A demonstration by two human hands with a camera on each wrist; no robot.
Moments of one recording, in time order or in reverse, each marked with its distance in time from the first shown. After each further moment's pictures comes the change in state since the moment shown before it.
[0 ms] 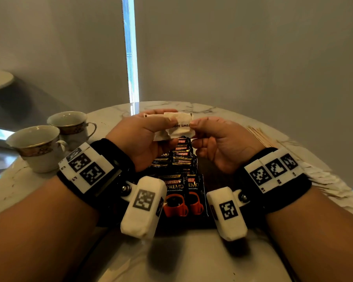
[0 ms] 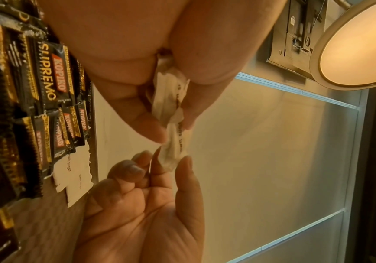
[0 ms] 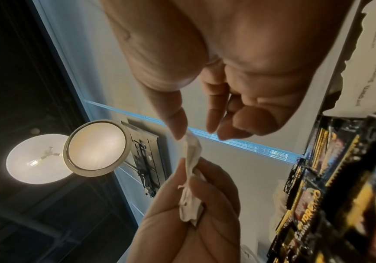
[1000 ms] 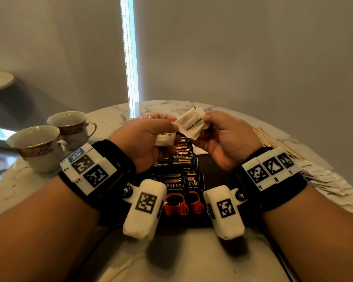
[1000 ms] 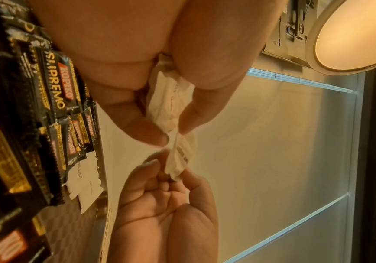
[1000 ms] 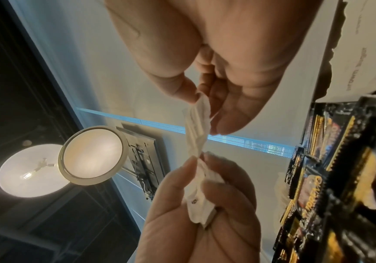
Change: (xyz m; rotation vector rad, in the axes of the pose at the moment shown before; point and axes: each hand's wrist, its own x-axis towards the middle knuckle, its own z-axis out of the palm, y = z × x) left_hand 0.002 -0.003 -0.001 0.057 -0.030 -0.094; right_hand 0.006 -0.001 0.005 0.275 0.185 -0.071
